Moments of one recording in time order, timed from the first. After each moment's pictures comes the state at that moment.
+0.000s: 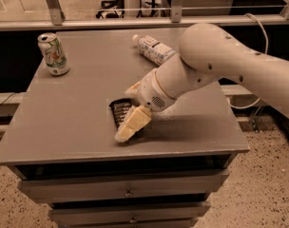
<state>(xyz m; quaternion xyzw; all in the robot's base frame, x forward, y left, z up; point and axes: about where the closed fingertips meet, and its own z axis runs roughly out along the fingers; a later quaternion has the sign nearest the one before) 0.502 0.036 0.824 -0.61 0.70 0.26 0.28</state>
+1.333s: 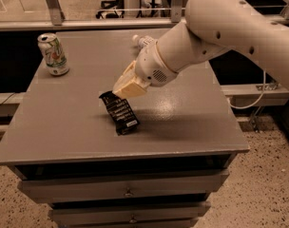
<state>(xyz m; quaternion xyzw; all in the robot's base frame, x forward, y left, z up) 0.521 0.042 0.893 -0.63 0.66 0.24 0.32</state>
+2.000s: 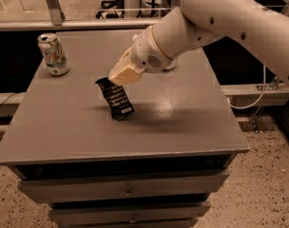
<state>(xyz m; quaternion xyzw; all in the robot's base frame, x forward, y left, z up) 0.550 0.052 0.913 -0.63 0.66 0.24 0.34</state>
